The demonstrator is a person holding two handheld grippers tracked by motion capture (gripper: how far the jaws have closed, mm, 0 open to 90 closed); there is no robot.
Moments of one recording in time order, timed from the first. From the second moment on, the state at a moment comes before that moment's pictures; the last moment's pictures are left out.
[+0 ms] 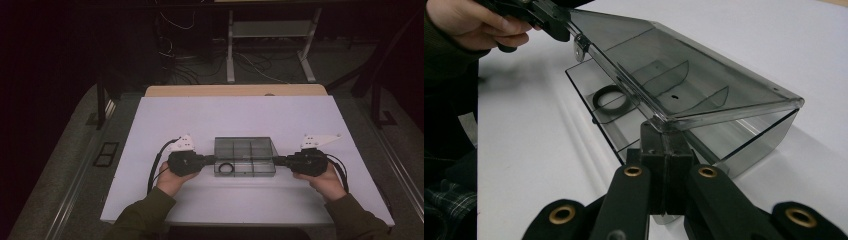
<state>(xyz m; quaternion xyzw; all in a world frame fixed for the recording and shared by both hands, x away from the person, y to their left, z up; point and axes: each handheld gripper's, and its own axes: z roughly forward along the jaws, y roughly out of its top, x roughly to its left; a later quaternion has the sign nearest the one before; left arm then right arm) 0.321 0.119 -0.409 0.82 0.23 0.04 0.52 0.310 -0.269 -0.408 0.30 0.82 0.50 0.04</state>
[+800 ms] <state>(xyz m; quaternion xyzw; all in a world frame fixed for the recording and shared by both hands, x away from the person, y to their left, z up) 0.313 0.117 -0.424 0.84 0.23 0.04 0.49 0.299 -0.274 -0.421 0.30 0.83 0.47 0.05</state>
